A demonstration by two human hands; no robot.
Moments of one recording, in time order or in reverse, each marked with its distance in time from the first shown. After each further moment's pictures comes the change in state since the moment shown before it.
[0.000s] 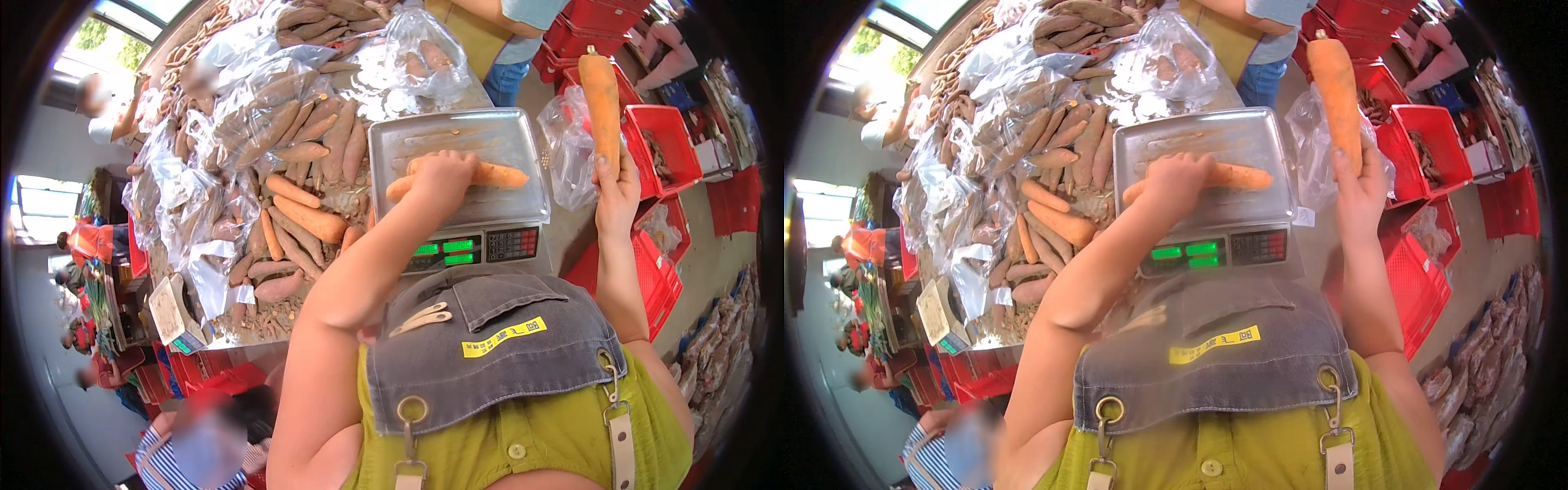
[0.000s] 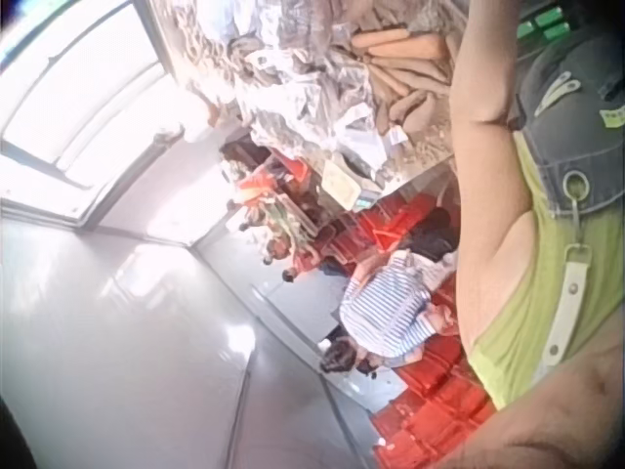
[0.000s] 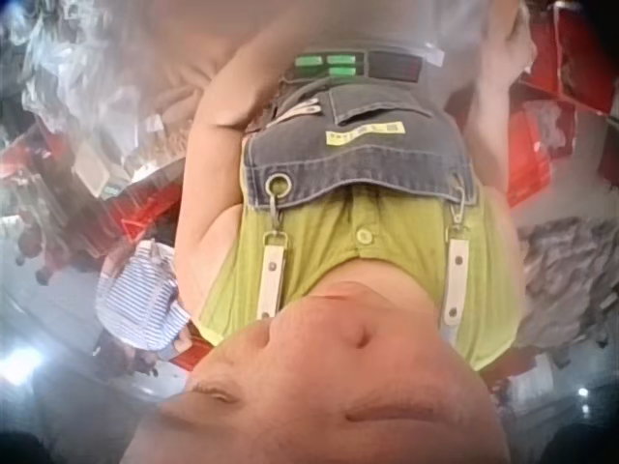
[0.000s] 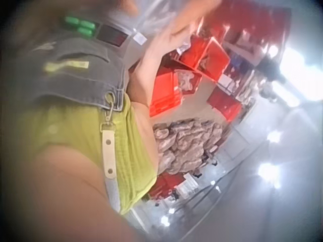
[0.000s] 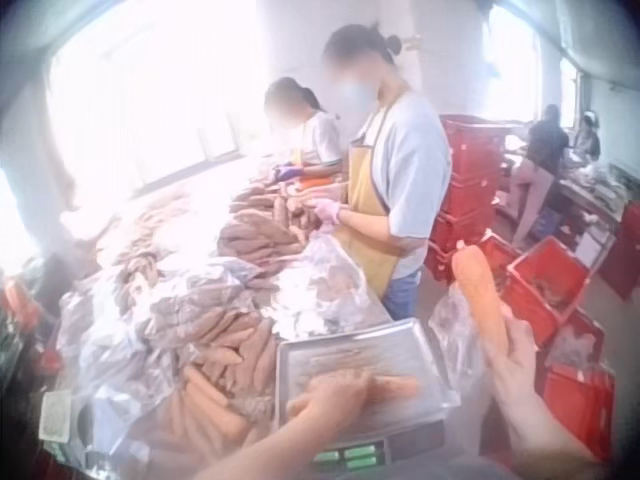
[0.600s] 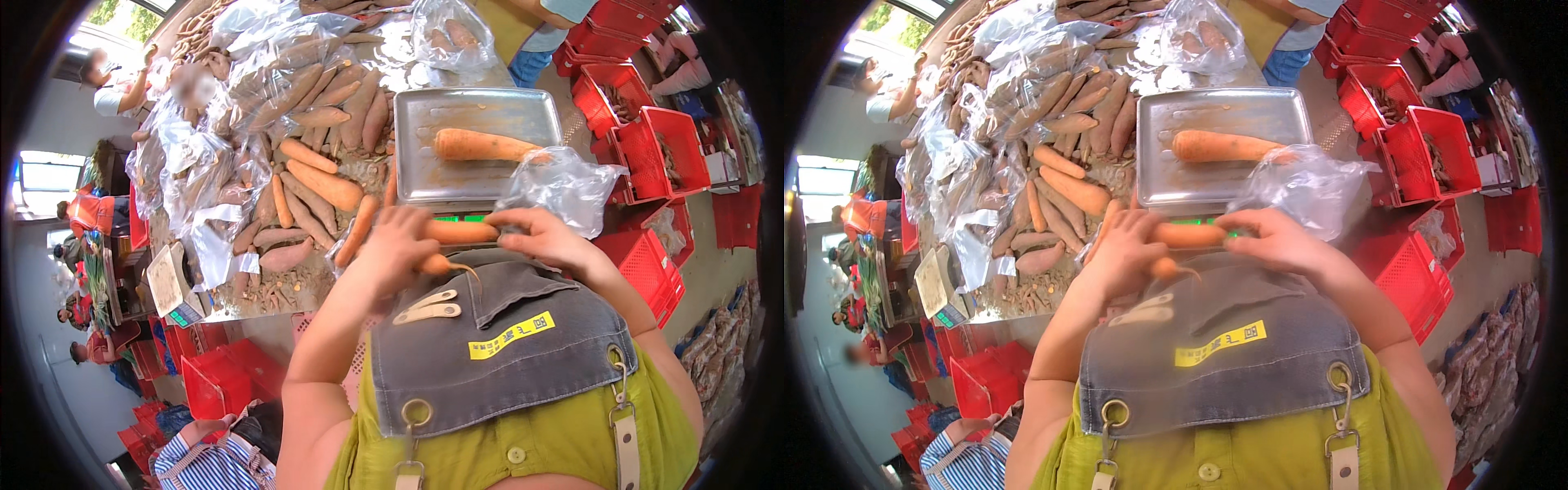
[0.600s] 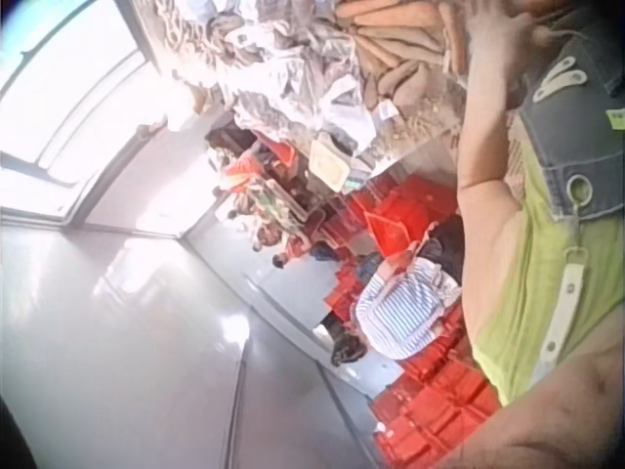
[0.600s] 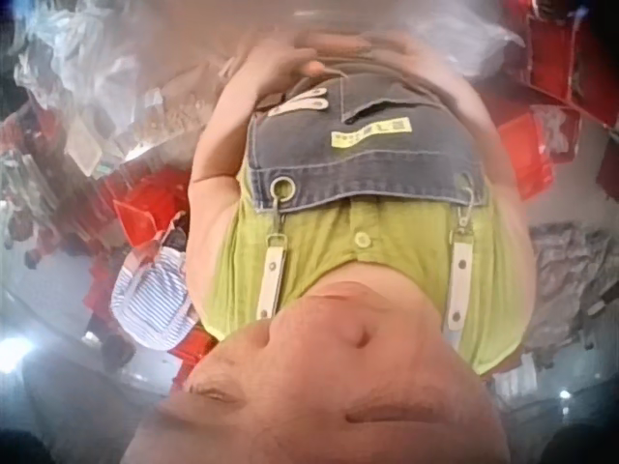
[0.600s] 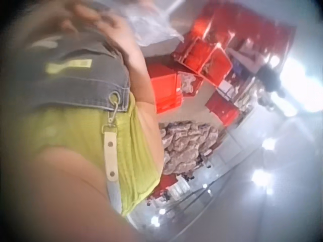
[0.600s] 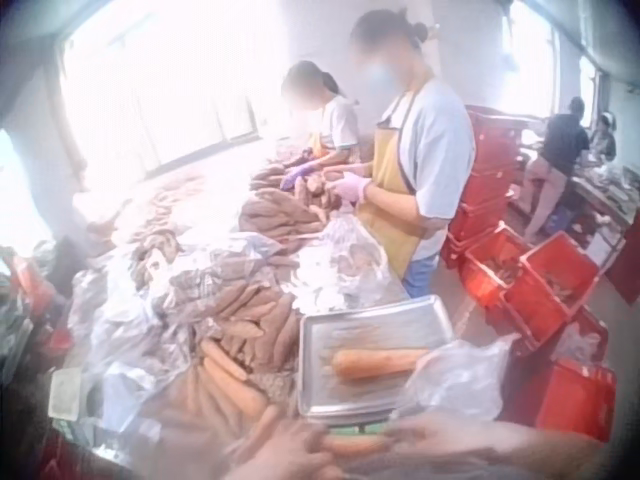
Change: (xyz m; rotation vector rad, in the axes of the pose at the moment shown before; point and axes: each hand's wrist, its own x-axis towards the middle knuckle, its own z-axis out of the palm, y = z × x) left_hand -0.184 -0.022 -0.027 -0.478 0.141 0.207; right_hand -0.088 -0.020 0.072 -0.025 -1.095 0.453
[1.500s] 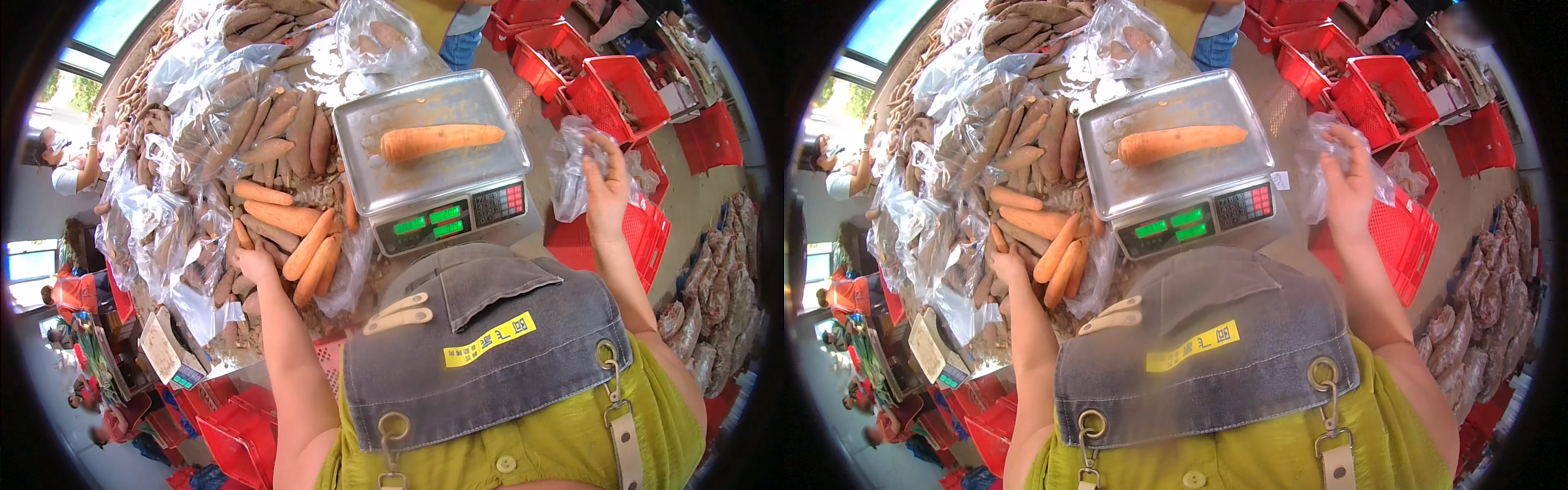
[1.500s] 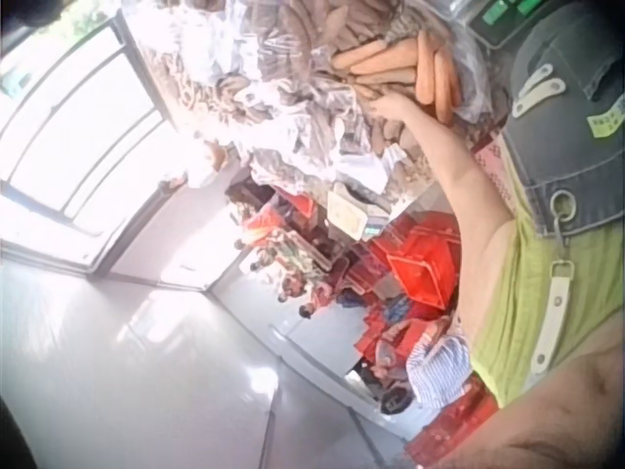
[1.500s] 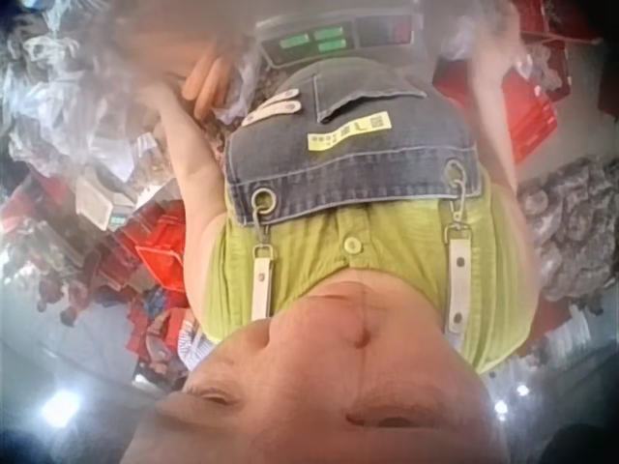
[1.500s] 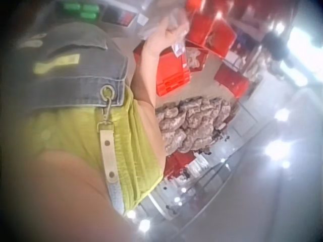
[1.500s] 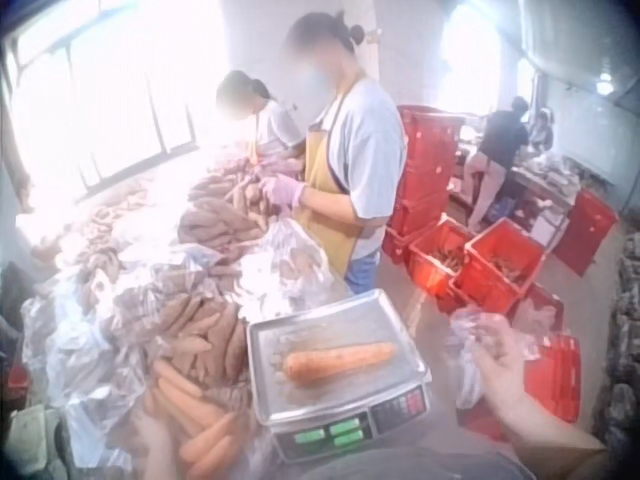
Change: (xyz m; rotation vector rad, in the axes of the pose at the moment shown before) left_hand -0.124 -0.221 0.022 0.346 0.445 -1.556; right_hand -0.071 0.037 -0.052 -0.145 1.229 -0.387
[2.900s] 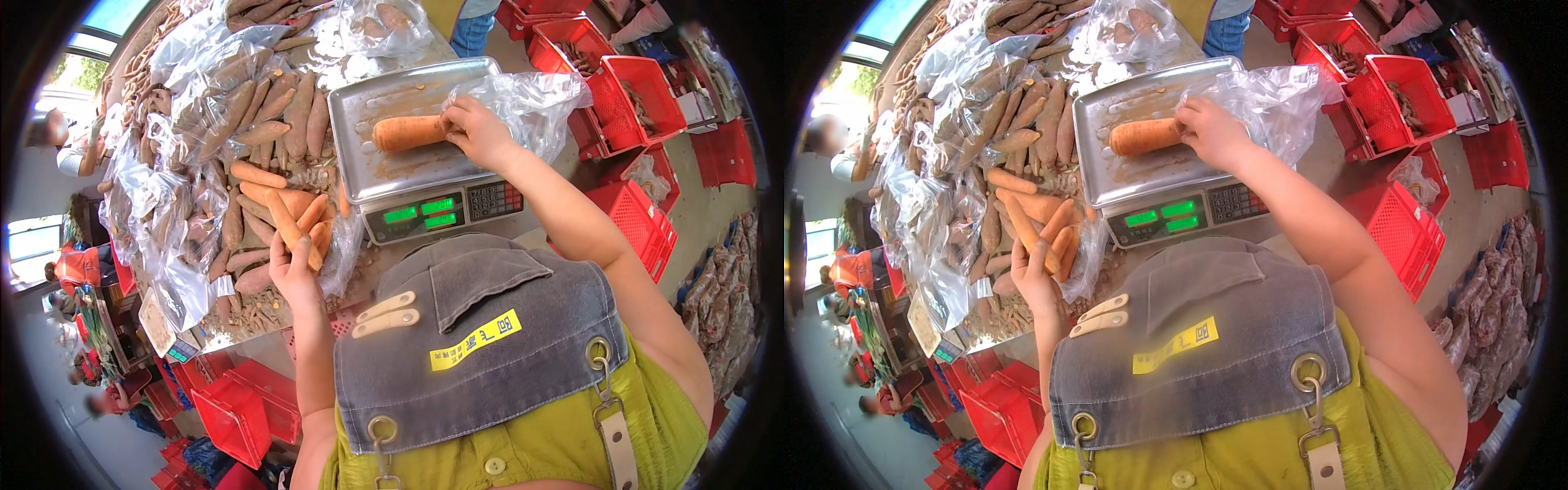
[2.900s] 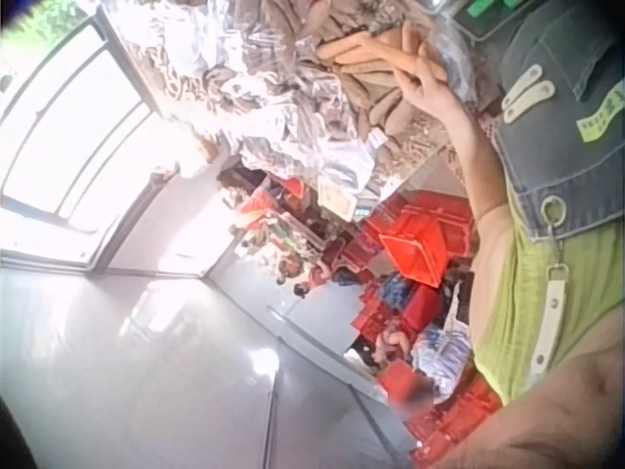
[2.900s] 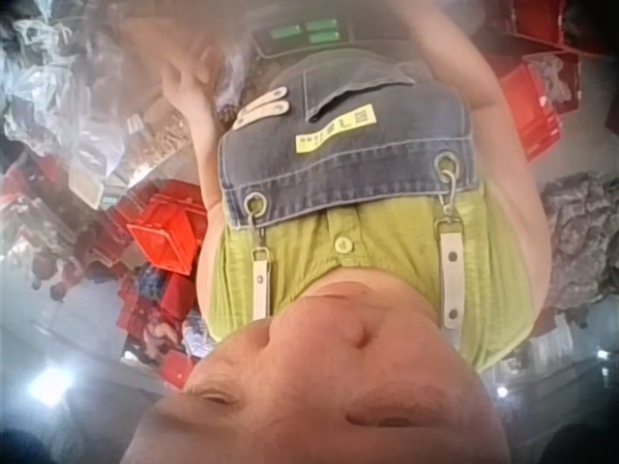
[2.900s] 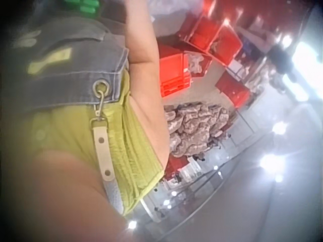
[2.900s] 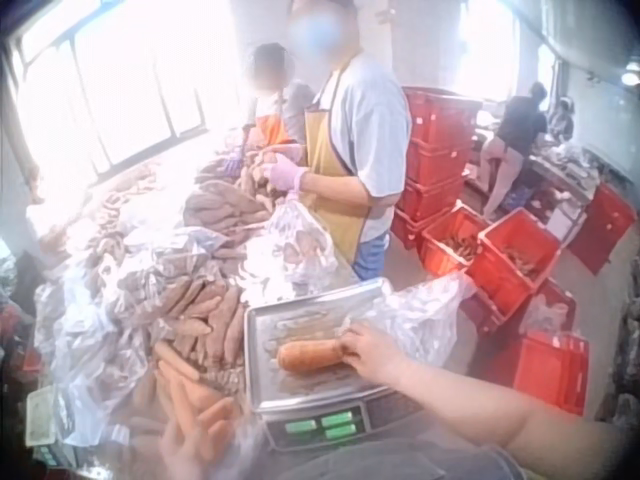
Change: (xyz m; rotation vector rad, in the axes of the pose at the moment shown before) left_hand -0.190 0.092 -0.111 -1.430 -0.453 0.083; right_hand 0.045 0.068 0.148 -0.360 -0.734 -0.418
